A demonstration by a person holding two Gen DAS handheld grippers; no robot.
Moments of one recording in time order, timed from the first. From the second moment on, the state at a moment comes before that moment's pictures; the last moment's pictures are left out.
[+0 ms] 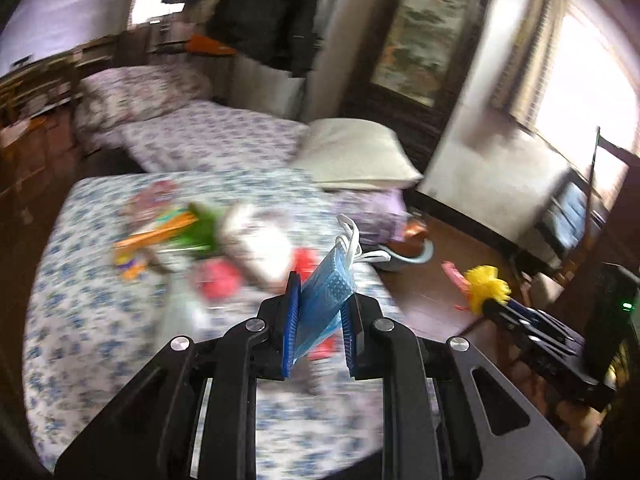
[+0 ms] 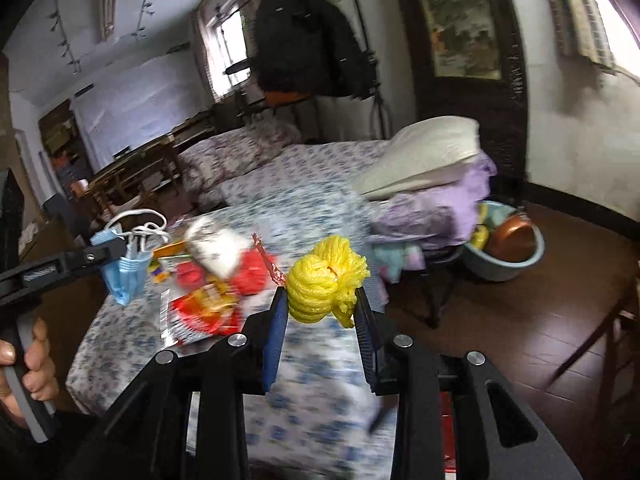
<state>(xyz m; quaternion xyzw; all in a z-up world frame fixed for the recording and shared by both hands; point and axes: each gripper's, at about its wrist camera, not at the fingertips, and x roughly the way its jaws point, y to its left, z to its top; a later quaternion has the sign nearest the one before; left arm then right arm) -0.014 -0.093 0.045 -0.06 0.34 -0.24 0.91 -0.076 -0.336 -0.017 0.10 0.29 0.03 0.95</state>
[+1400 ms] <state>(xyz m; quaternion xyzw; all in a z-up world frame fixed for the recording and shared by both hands) 0.036 -0.412 -0.195 0.01 0.63 -0.36 0.69 -0.093 -0.516 -0.287 0.25 0.51 -0.13 0.81</state>
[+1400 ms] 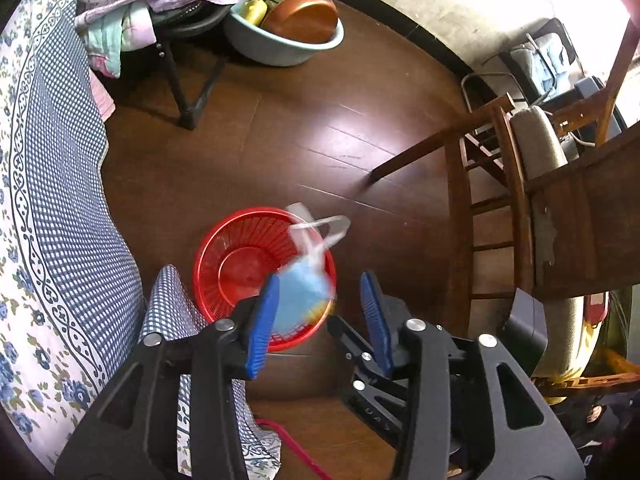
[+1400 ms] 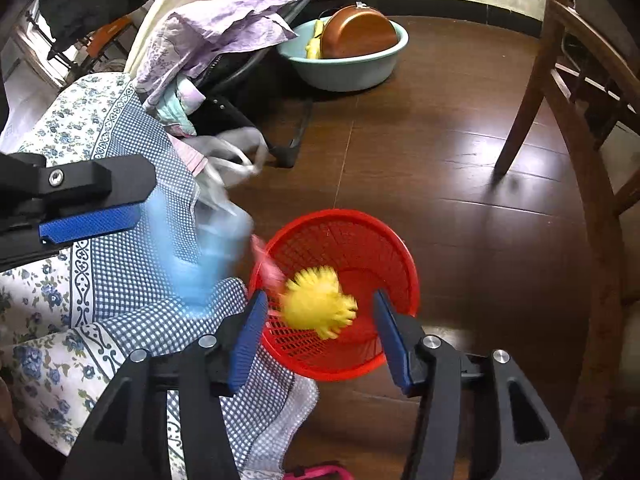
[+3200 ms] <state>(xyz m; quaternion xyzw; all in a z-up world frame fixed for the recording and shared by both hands) 0.045 -0.088 -0.013 0.02 0.45 -0.24 0.86 -0.013 -0.300 -0.092 0.15 0.38 -0.04 0.91</state>
